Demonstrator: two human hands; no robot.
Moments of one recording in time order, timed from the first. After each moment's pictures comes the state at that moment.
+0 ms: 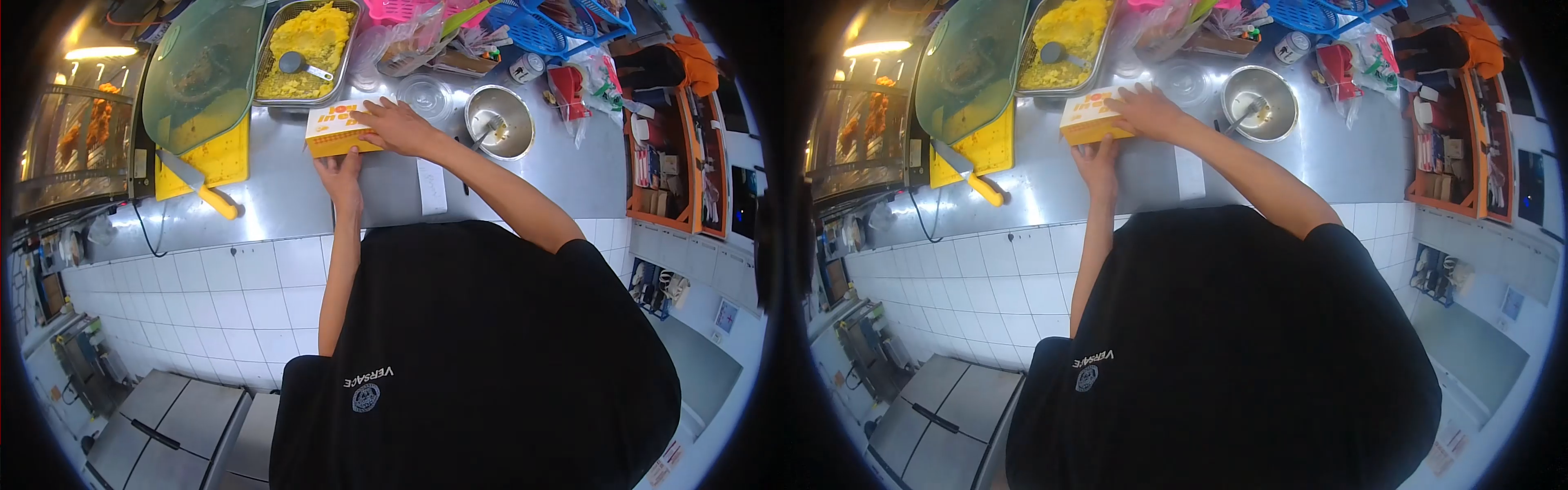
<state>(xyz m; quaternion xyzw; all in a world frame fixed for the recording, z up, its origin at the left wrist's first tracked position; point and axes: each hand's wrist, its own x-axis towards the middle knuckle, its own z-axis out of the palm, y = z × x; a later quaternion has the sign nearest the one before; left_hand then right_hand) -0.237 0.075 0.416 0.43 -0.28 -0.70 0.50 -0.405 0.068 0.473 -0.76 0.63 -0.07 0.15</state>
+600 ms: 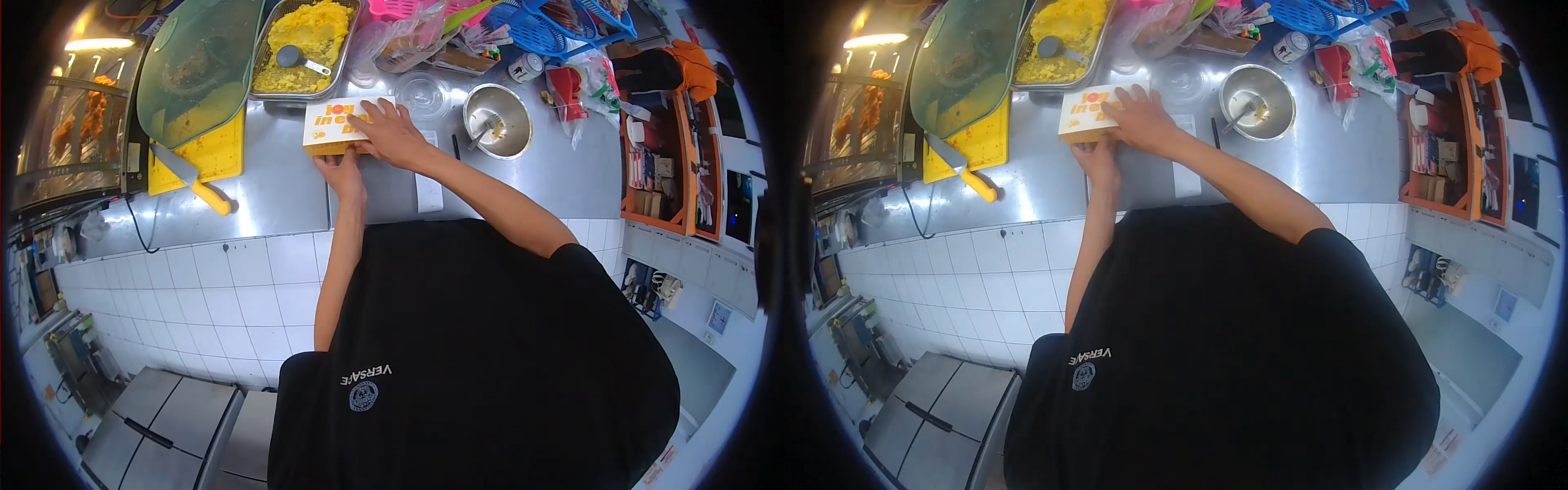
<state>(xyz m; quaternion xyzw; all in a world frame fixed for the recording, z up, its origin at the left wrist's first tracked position) -0.252 0.072 0.399 0.45 -0.24 -0.68 0.52 -0.380 0.086 0.473 -0.73 0.67 -0.08 0.10</state>
